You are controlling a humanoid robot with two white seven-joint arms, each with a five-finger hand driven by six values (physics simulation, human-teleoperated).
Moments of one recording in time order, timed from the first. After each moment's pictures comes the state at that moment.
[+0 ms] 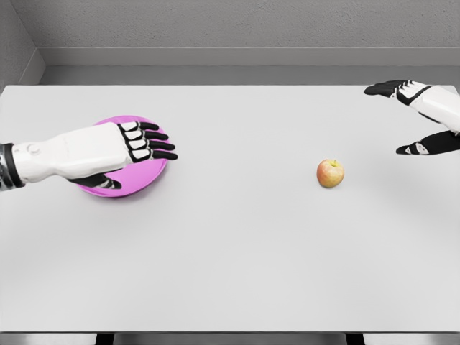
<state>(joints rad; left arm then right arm) -0.65 1.07 -0.80 -1.76 -0.34 -0.61 -0.16 -0.33 -0.83 0.08 -1.50 0.03 -0.61 0.61</state>
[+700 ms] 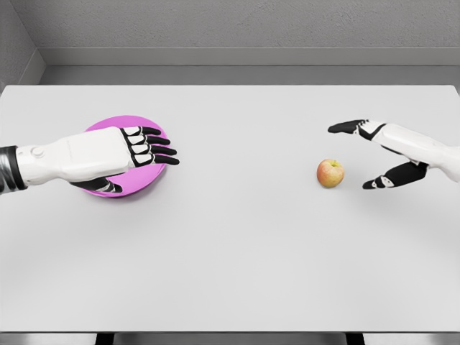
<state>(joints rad) -0.65 1.06 -0.81 -1.76 -0.34 -0.61 -0.18 -0.31 -0.84 0.29 -1.49 -0.12 -0.61 0.61</state>
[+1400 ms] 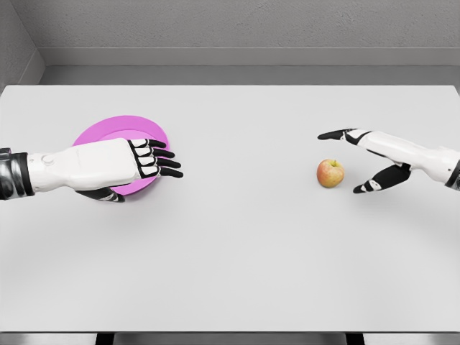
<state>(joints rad) -0.65 1.05 -0.84 -1.76 -0.35 -0.61 -0.23 -0.43 -0.81 0.46 -1.36 -0.13 -0.61 0.61</state>
